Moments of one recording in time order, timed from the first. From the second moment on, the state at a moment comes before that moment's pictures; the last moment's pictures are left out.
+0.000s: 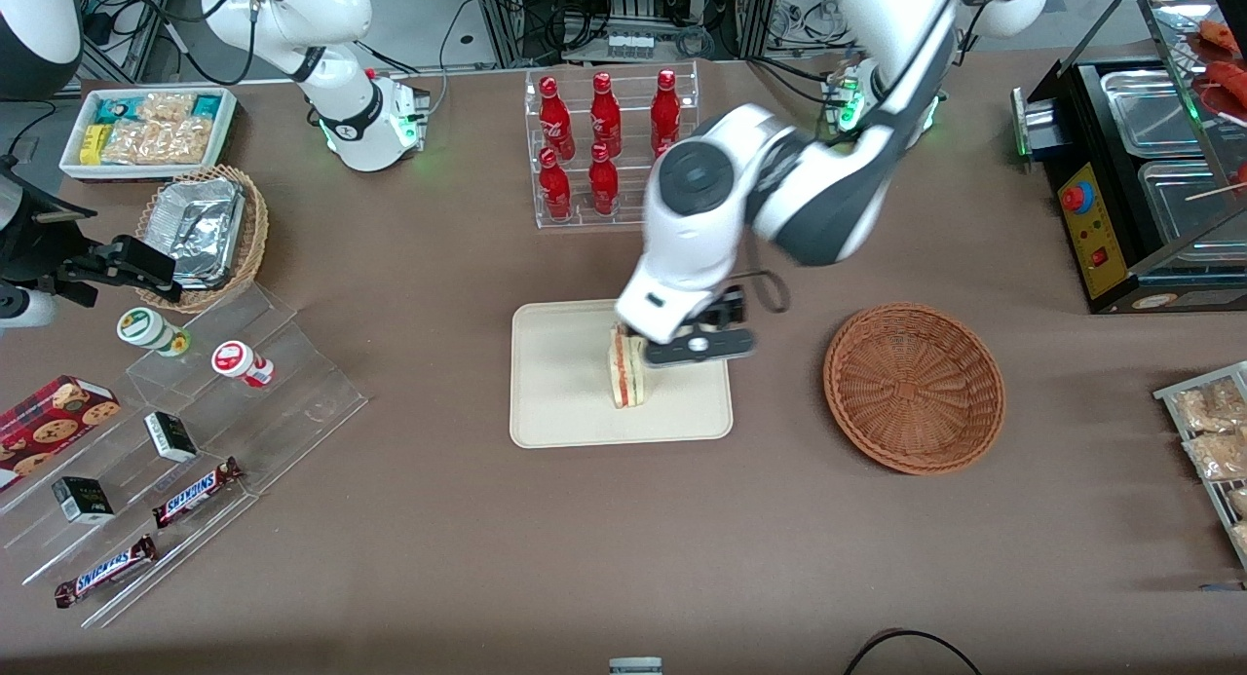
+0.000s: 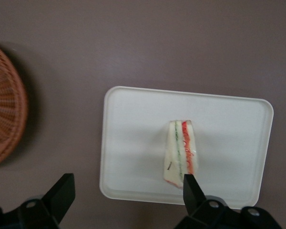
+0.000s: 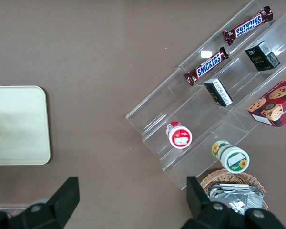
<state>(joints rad) -0.53 0.44 -0.15 -1.38 0.10 1.84 -0.83</state>
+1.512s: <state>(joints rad) -0.12 0.05 -0.09 -1.59 0.05 1.65 -0.21</state>
